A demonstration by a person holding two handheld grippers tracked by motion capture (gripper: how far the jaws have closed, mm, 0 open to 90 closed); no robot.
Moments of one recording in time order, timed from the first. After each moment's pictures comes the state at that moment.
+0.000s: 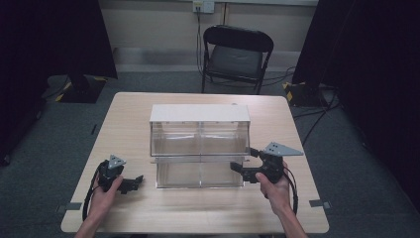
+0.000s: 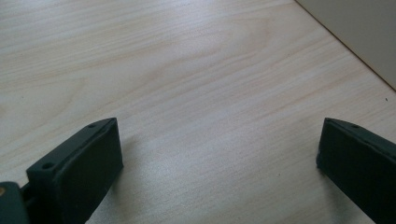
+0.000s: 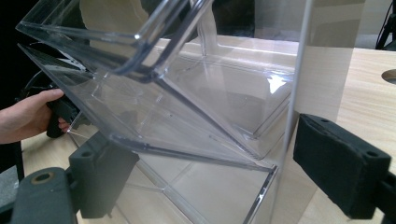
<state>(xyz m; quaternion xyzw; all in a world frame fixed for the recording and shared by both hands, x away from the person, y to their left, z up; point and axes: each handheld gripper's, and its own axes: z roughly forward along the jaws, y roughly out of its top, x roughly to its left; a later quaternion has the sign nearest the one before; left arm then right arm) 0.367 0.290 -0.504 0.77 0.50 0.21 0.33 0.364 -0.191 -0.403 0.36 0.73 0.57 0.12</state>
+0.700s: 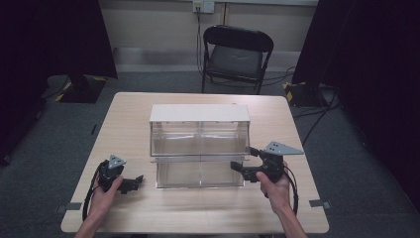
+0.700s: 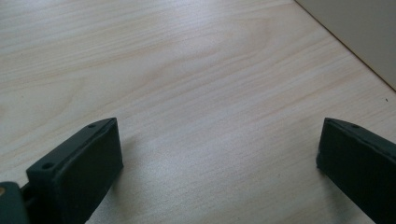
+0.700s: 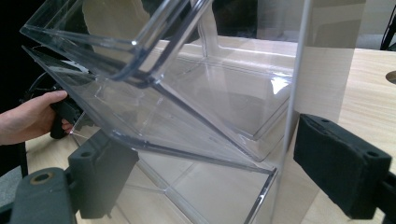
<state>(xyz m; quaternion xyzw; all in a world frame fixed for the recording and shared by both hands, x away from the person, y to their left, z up) 0.367 0.290 -0.503 0.77 0.50 0.21 0.33 0.366 -0.192 -0.403 0.35 0.73 0.57 0.11</state>
